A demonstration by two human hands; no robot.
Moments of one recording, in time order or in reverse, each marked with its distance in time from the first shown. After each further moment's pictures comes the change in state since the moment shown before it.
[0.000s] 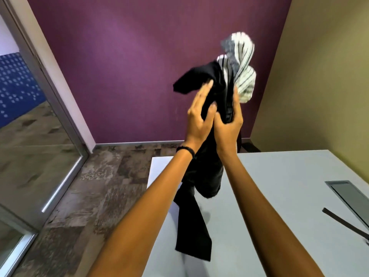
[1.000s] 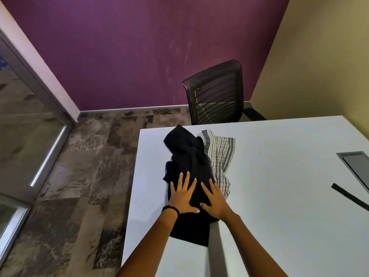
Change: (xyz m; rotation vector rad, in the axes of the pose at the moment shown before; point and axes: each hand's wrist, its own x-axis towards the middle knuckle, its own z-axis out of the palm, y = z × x) left_hand -0.273 -0.221 0.003 0.828 -1.262 -0.587; right_hand -0.187 0.280 -0.145 -1.046 -1.171 0.614
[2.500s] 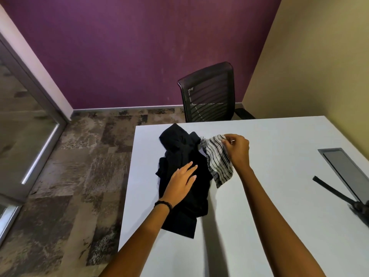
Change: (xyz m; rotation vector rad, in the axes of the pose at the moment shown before) left_hand -0.042 0.030 -0.037 -0.542 0.446 0.152; right_hand -0.030 -0.043 -0.166 0.447 0.812 0.120
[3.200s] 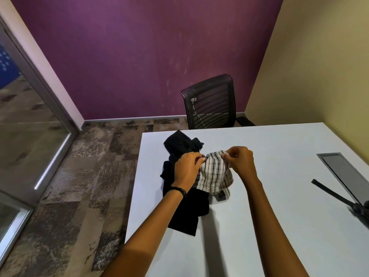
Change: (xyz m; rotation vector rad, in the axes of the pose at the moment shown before) left_hand 0.000 0.102 -0.051 0.044 0.315 -0.106; right_hand -0.050 -0.012 -0.044 -0.035 -0.107 -0.004
